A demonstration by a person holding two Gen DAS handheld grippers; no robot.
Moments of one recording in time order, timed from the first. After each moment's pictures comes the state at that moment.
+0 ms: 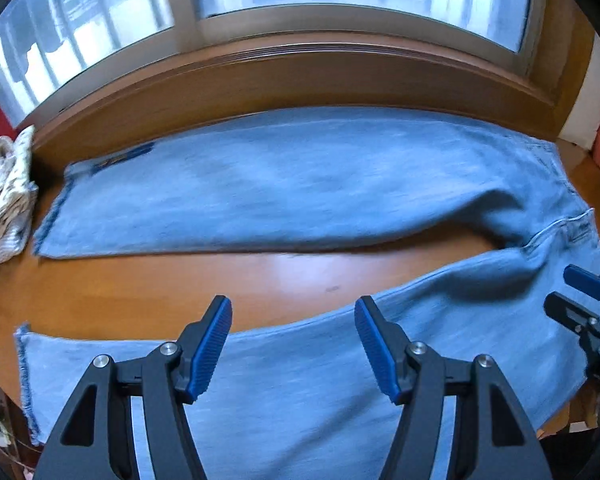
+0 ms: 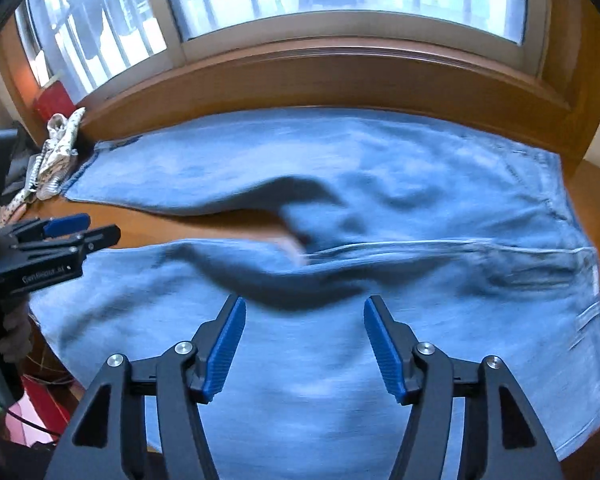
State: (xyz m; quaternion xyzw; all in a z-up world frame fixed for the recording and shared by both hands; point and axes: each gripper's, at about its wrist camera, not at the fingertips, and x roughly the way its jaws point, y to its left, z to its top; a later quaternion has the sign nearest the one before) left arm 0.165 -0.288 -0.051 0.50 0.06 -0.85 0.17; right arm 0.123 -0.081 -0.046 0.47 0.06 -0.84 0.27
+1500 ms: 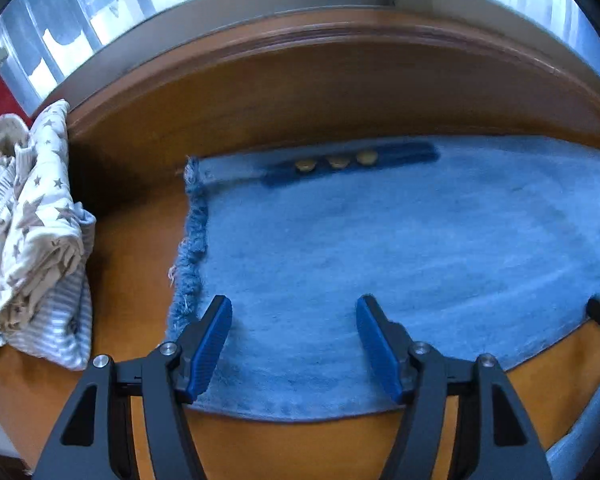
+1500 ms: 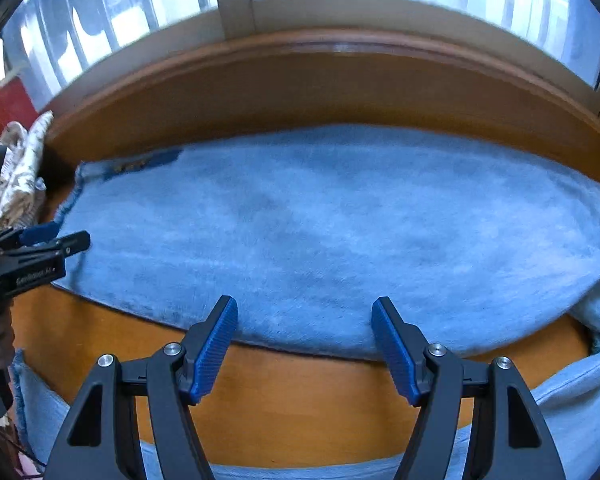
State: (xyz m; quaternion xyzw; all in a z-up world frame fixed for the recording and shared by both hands) left arm 0.147 -0.585 -0.096 0.51 0.03 -0.84 0.18; right arm 0.104 -0.348 -0.091 0.48 0.07 -0.85 0.21
